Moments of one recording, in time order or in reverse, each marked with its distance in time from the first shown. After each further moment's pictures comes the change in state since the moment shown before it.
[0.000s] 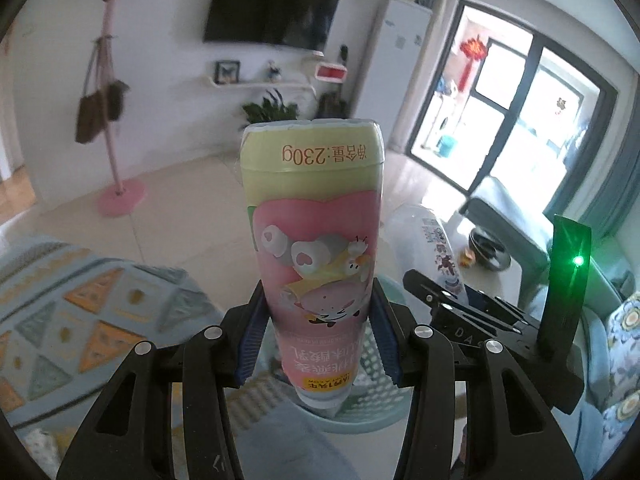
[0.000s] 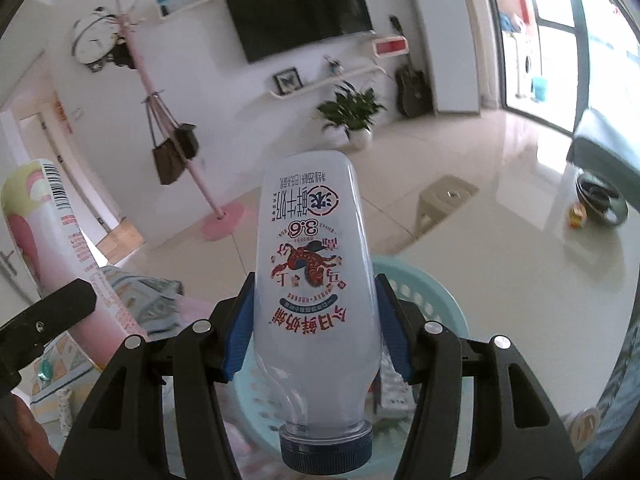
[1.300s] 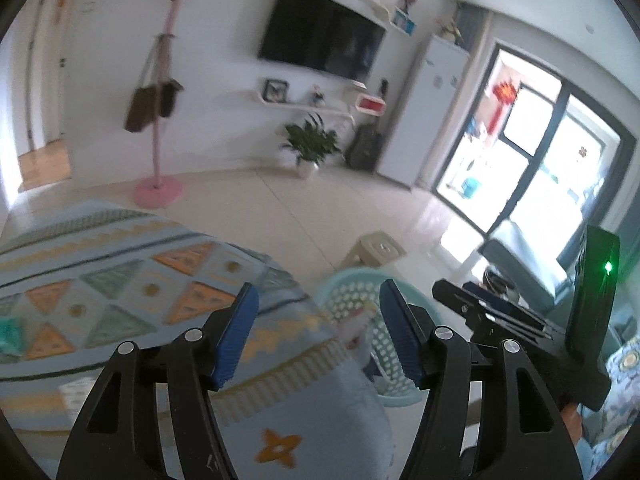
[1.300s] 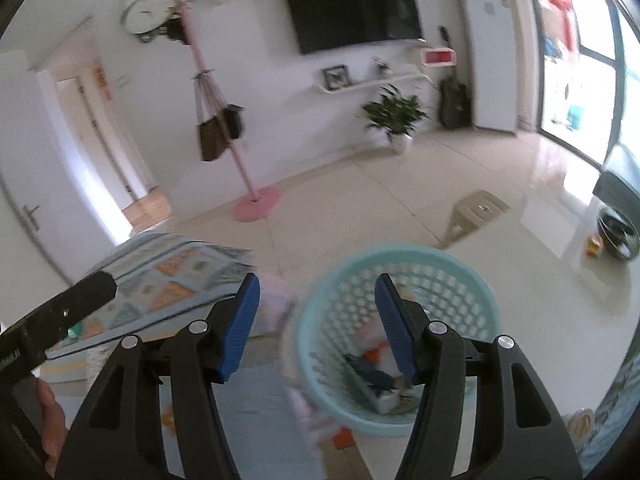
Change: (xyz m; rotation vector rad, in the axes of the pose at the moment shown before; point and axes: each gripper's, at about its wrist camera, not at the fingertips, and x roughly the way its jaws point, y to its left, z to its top) left arm -0.108 0.067 -0.036 -0.149 -0.158 0.093; right arm -0.072 0.119 -0.020 -0.194 -0.026 0.160
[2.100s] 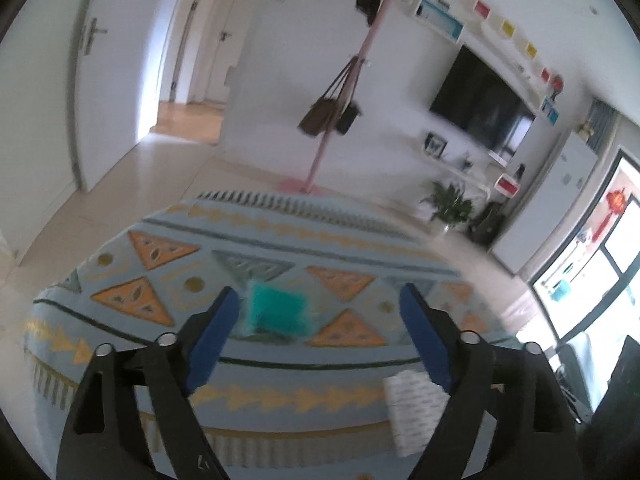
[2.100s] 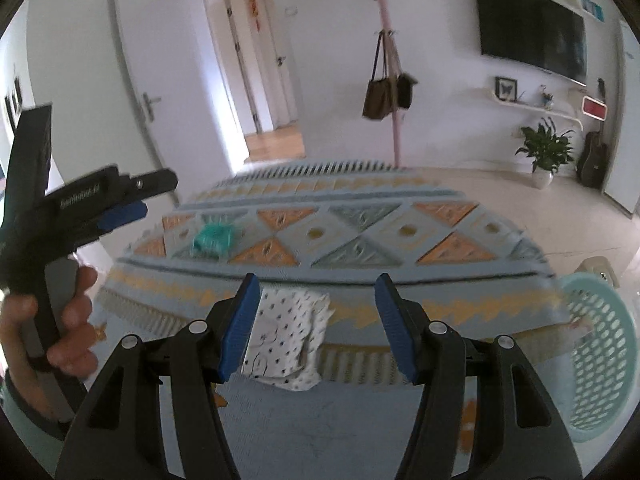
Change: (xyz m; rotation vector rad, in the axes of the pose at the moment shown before) left arm -0.122 0.236 -0.035 -0.349 -0.095 0.379; right arm 0.045 0.241 -0.098 -0.370 0.123 0.313
